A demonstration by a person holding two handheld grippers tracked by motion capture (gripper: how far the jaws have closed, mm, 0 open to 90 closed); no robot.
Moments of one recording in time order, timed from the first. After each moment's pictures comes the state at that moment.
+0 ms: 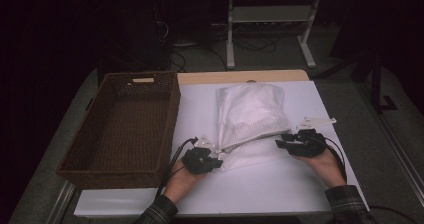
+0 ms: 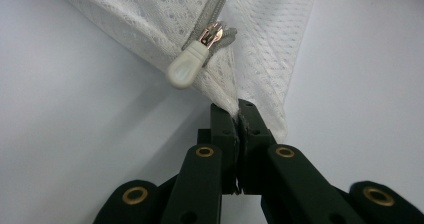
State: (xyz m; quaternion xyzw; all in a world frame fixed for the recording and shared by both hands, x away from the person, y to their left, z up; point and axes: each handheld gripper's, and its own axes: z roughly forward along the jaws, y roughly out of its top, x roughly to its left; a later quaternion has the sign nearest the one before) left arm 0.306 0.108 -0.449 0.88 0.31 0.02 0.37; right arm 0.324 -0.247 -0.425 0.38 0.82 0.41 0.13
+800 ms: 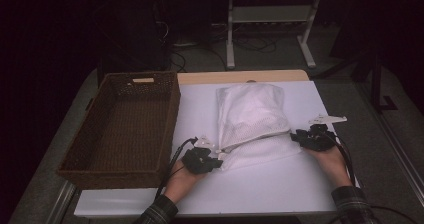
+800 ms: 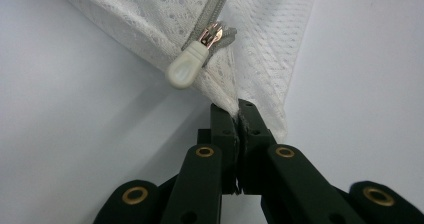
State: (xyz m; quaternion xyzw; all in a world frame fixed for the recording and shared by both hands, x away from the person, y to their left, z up) left arm 0.307 0.108 -0.449 0.87 0.31 0.02 0.38; right arm 0.352 -0.290 -0.455 0.47 0.78 0.38 0.16
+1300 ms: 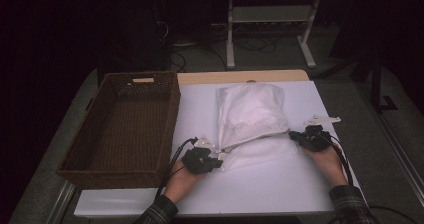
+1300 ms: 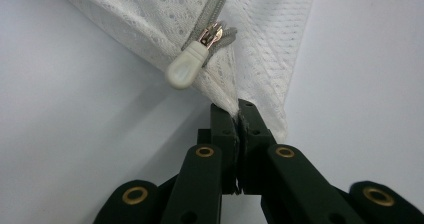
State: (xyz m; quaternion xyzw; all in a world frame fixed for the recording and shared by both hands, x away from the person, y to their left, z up) left arm 0.306 0.108 -0.449 0.87 0.31 0.02 0.38; right arm 0.354 -0.280 -0.460 0.45 0.79 0.37 0.17
